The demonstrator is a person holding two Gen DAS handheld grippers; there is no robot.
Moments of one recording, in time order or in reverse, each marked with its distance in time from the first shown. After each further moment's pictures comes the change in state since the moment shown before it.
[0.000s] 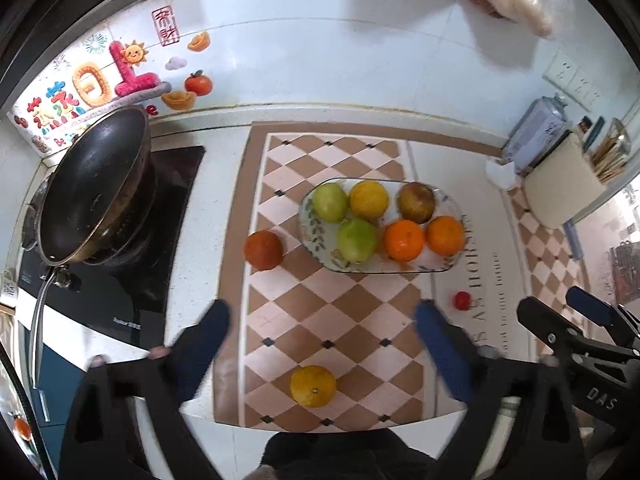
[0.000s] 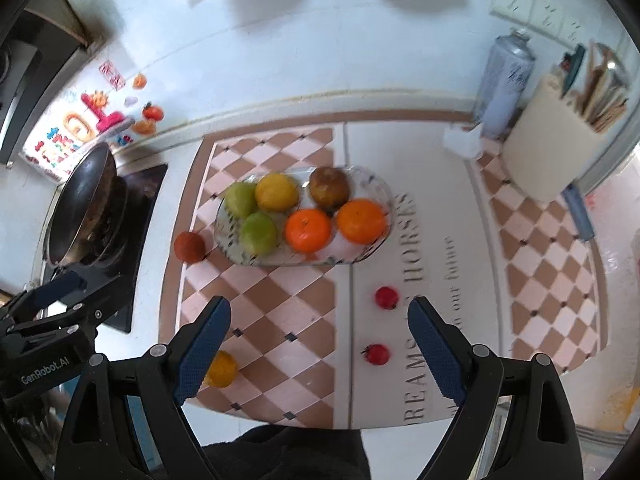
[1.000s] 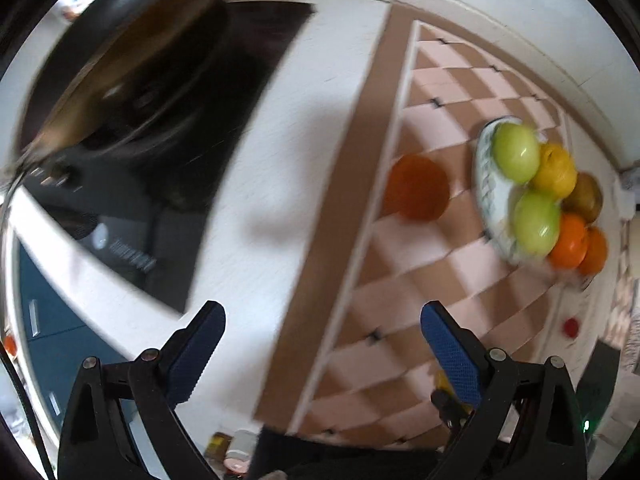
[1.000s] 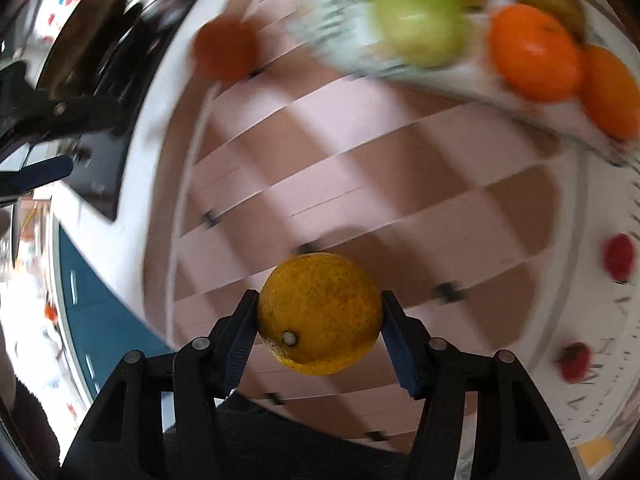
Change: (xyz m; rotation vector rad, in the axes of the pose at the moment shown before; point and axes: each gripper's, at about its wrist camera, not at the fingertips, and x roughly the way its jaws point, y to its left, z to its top) left arm 0.156 0.120 0.001 -0.275 0.334 0.082; right arm 0.231 0.080 -0.064 -0.168 0.436 0.179
